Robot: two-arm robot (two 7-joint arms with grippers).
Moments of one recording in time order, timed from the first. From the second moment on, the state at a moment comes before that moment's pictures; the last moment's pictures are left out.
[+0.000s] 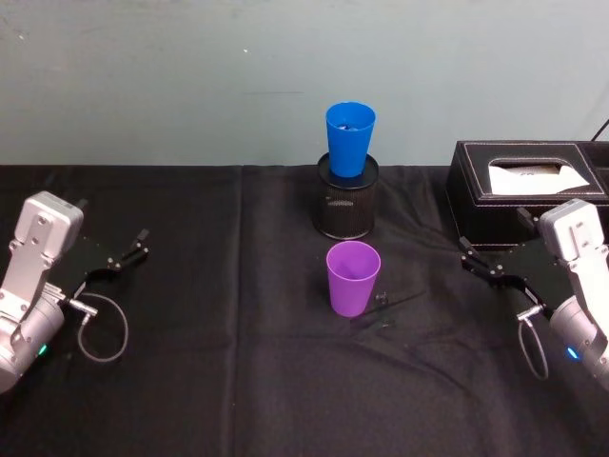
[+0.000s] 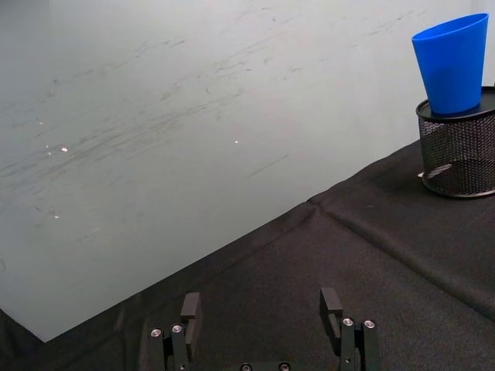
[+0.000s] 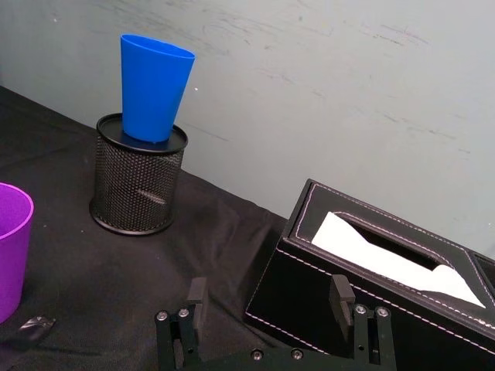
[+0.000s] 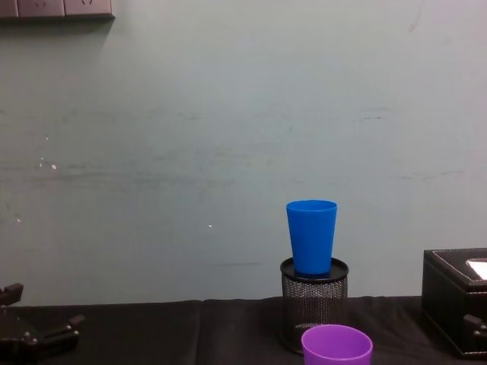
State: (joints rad) left arm -0.20 0.60 0.45 -1.41 -0.25 -0.12 0.03; right arm 0.20 0.60 -0.45 -1.41 0.25 -0.12 -0.03
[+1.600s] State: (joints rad) left arm -0.20 0.60 0.45 -1.41 -0.25 -0.12 0.03; right arm 0.21 0.40 -0.50 -1.30 0.39 -0.22 0.30
